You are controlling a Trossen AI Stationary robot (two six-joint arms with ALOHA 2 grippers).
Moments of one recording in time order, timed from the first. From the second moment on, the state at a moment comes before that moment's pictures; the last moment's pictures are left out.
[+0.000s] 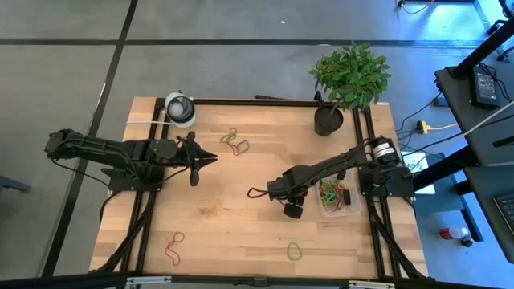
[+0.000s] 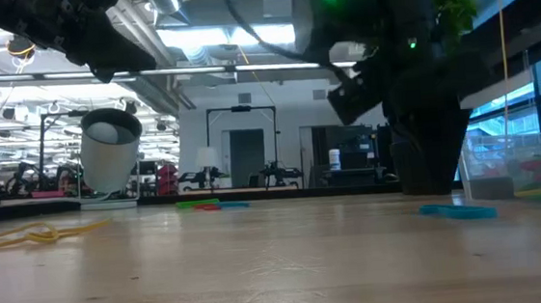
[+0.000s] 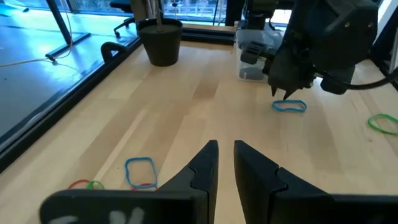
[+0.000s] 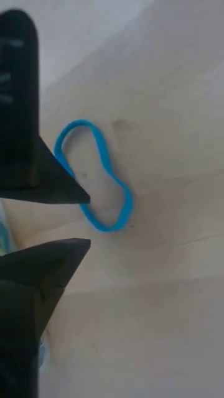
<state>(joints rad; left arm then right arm) -0.06 0.68 0.43 -0.11 -0.26 -0.14 0.21 1.95 1.32 -1.02 -0.02 0.51</state>
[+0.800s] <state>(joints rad) -0.06 0.68 0.43 -0.12 -0.27 -0.14 0.21 1.79 1.36 -0.98 0.05 0.57</state>
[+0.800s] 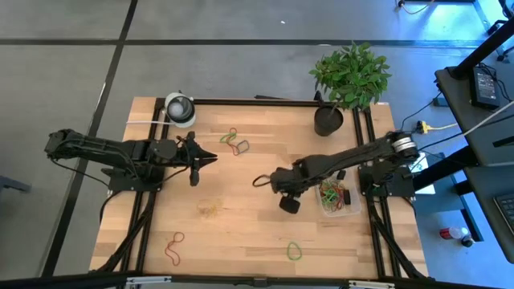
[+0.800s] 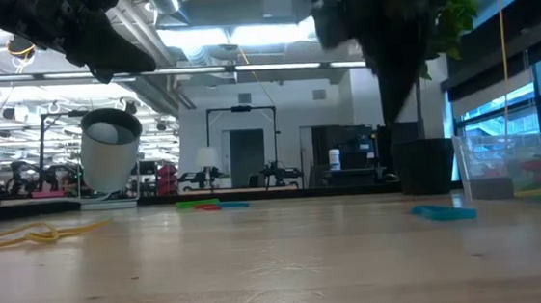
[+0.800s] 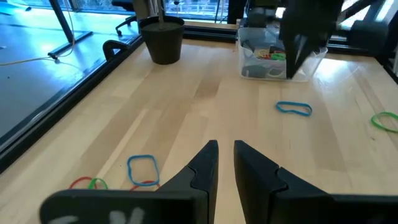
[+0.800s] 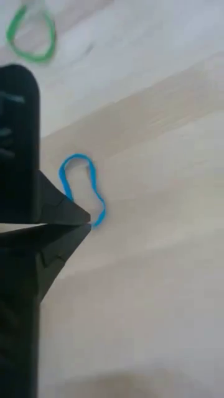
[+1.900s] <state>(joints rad) -0.06 0.68 0.43 -0.13 -0.27 -0.14 0.22 1.92 1.20 -0.81 0.03 0.37</state>
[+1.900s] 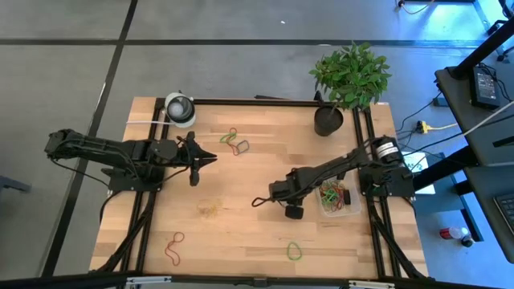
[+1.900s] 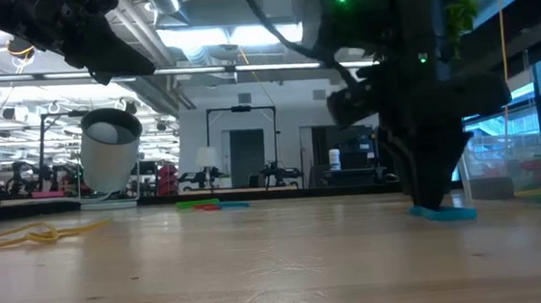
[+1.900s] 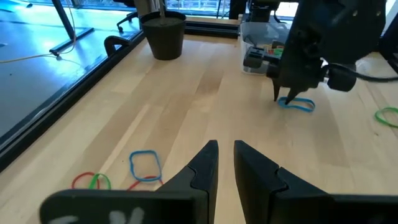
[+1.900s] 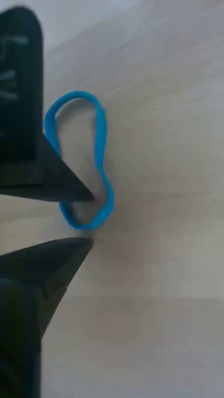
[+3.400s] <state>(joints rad) -0.06 0.68 0.43 -0.13 -0.27 -0.15 0.22 1.31 0.76 -1.06 0.02 0.94</state>
